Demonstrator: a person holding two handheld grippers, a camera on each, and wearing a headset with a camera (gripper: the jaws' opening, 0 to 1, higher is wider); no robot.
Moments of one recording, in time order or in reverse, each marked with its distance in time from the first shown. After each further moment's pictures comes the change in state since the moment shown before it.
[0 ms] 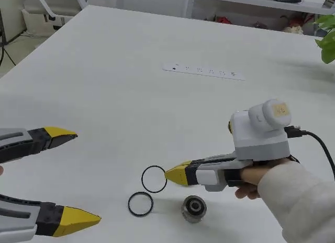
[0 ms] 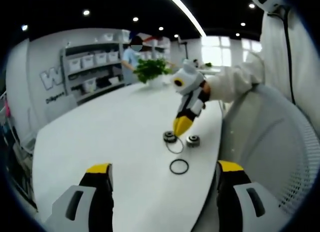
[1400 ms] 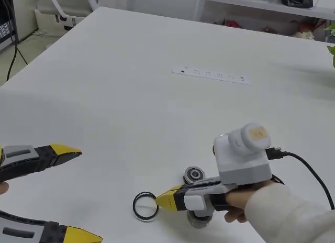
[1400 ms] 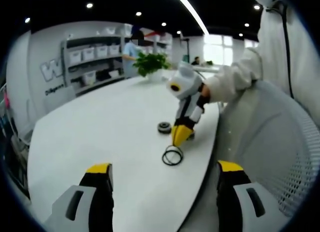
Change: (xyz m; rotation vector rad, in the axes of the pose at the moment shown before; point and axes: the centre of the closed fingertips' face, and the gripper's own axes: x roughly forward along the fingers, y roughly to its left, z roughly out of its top) left arm 0.000 -0.013 -0.019 -0.045 0.036 -0.013; right arm 0.030 0.005 -0.033 0.025 0.096 0.019
